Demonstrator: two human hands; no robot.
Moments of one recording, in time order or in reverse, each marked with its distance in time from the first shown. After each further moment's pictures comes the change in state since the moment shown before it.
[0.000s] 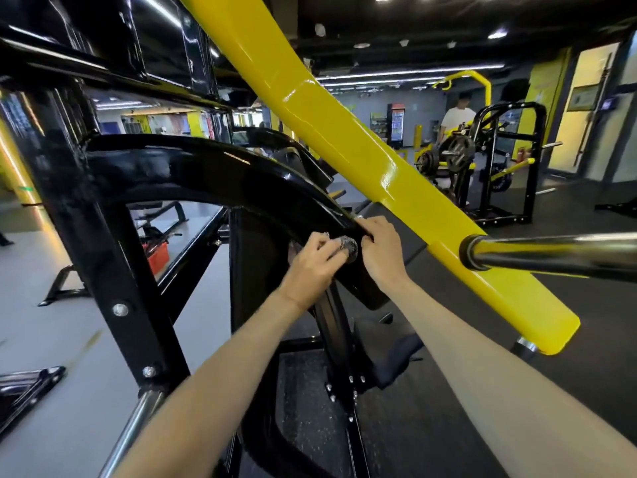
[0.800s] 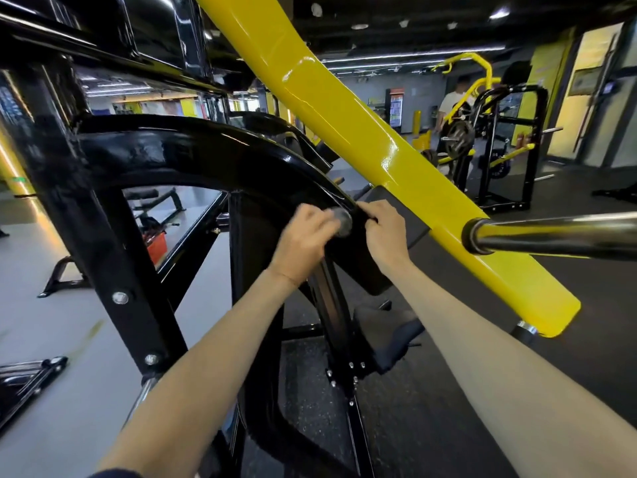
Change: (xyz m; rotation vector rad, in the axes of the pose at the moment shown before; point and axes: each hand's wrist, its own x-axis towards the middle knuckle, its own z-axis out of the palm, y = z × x) left_hand 0.004 -0.016 -0.005 -0.051 0.070 -0.075; right_hand 0.000 0.003 0.005 0.096 0.038 0.046
